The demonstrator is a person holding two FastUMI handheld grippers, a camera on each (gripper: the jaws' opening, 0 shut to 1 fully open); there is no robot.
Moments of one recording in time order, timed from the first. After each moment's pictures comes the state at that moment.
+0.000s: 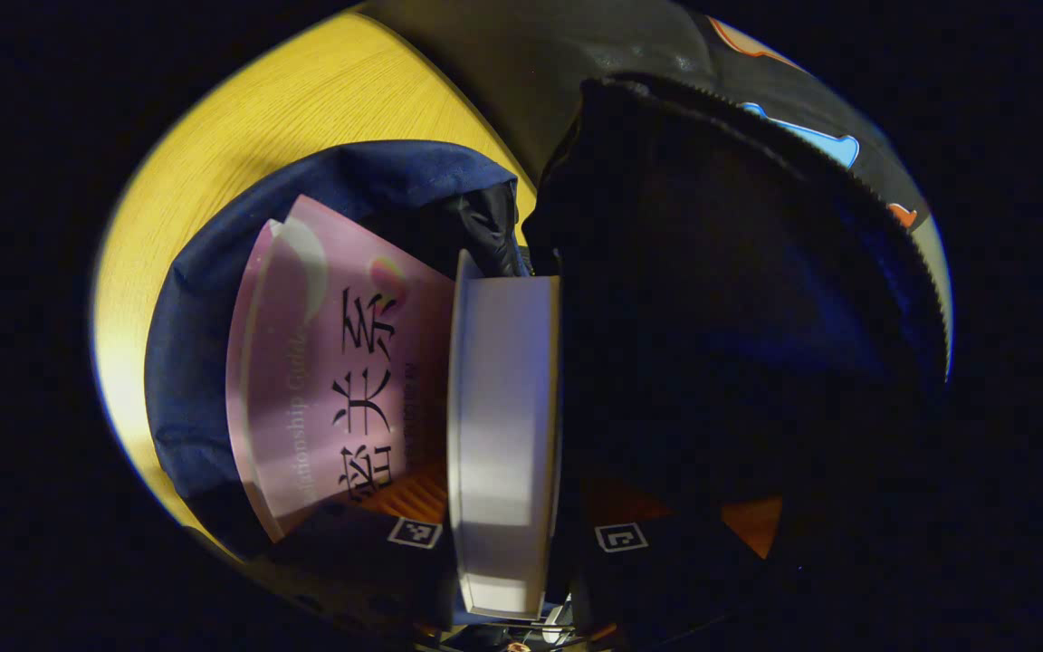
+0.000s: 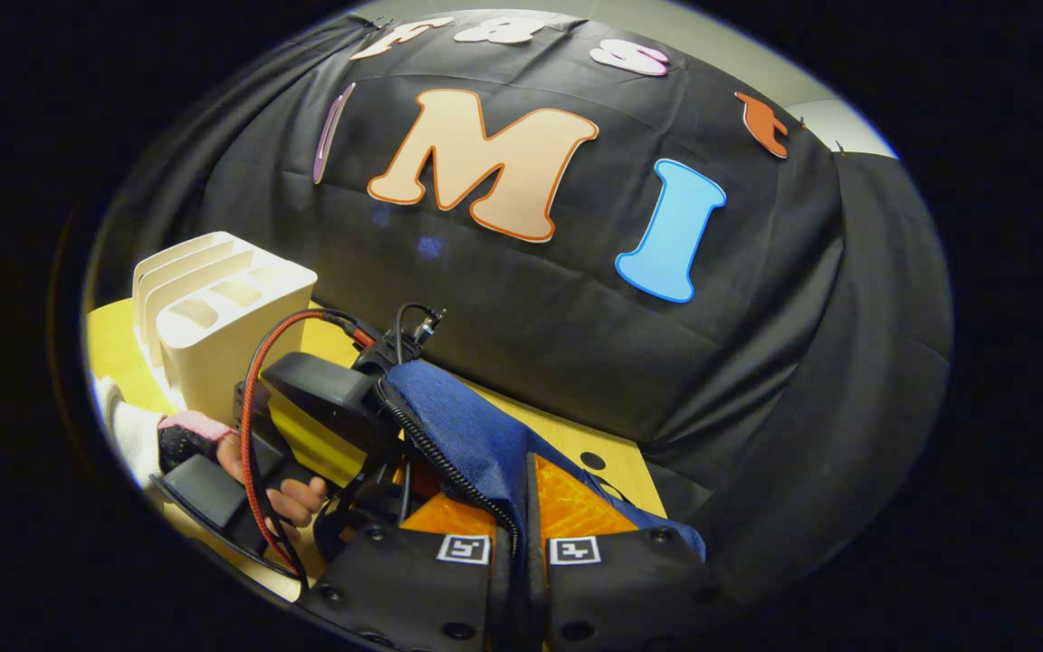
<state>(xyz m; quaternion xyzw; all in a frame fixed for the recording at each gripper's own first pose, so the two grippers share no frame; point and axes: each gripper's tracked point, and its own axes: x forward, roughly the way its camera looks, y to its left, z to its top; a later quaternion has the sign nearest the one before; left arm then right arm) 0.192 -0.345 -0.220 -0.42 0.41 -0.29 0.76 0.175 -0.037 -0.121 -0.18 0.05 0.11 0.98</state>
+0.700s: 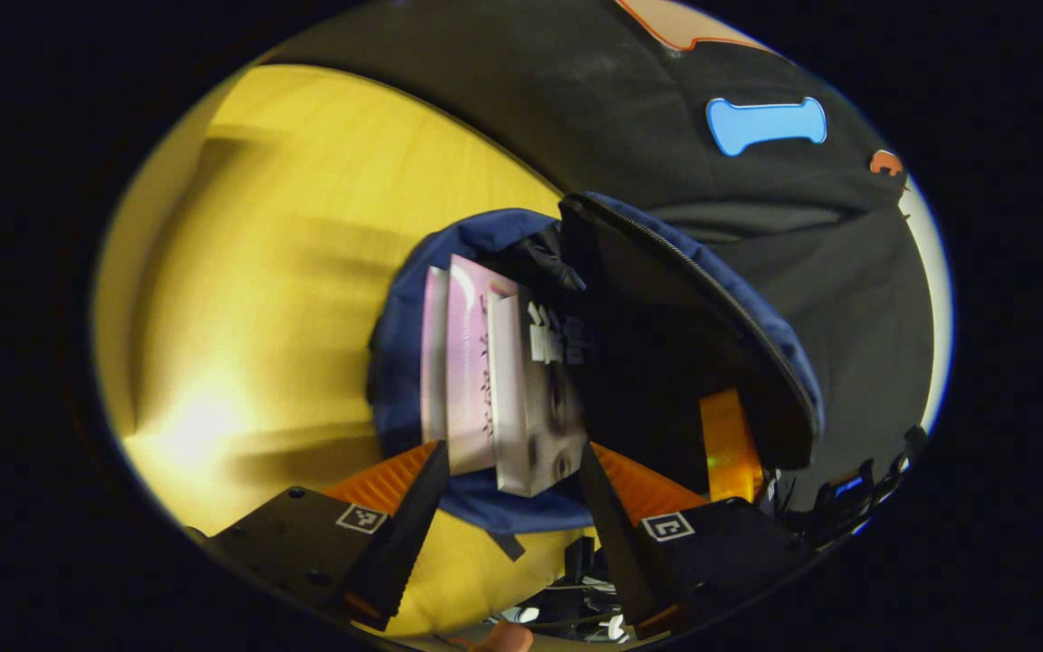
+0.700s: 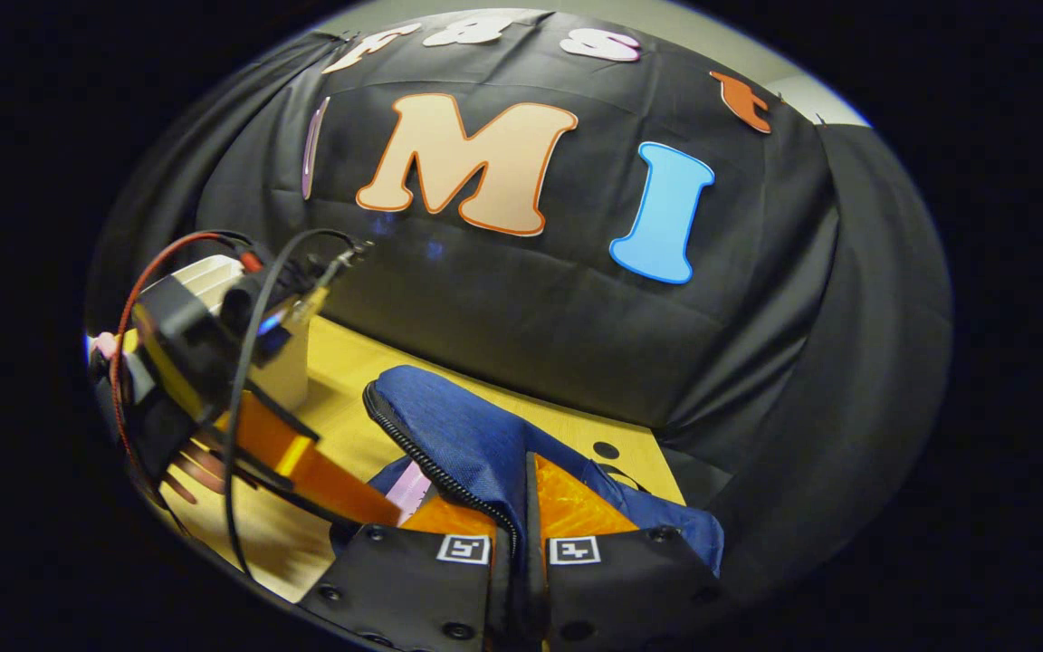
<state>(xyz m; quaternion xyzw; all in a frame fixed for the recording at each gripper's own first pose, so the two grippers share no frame) 0.116 -0.246 -0.203 -0.31 0.41 -0.19 0.83 0.172 -0.043 -0.124 -0.13 0.08 0.12 0.98</state>
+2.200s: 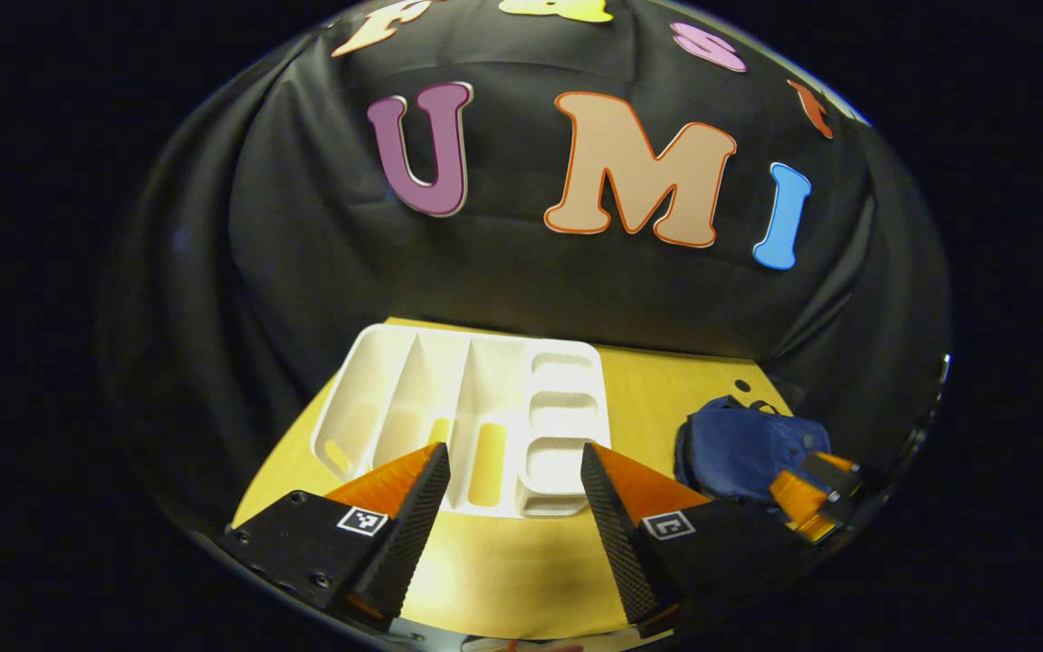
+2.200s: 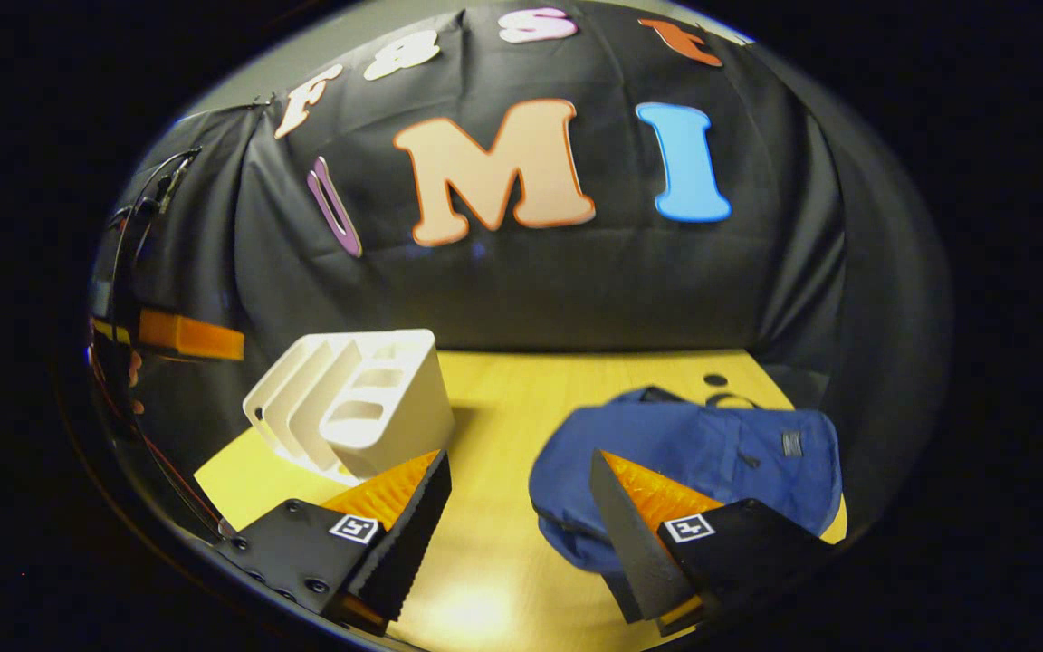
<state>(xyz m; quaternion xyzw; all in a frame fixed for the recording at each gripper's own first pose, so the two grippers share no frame) -0.020 0.025 -0.007 -0.01 0.16 0.15 0.98 0.069 0.063 -0.068 0.04 0.14 0.21 0.97</state>
